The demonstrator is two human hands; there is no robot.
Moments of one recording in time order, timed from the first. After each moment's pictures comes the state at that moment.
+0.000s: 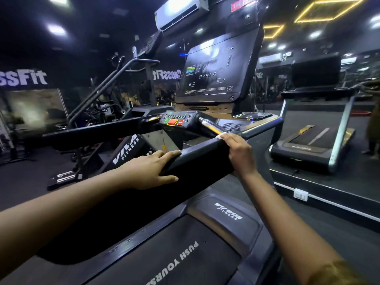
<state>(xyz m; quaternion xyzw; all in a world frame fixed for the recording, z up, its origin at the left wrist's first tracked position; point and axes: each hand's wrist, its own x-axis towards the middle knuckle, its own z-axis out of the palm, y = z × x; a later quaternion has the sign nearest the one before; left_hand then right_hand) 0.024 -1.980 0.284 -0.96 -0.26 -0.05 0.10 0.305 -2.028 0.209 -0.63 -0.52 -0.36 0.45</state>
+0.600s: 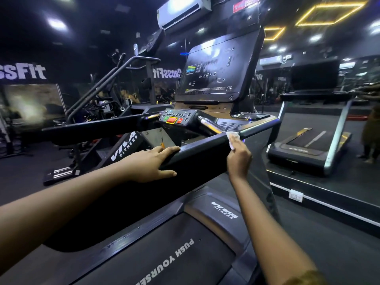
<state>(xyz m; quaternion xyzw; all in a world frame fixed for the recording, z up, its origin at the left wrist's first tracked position) 0.027 -1.976 0.284 -0.96 -0.27 -0.03 0.09 0.284 -2.022 0.193 -0.63 -0.33 -0.30 0.64</state>
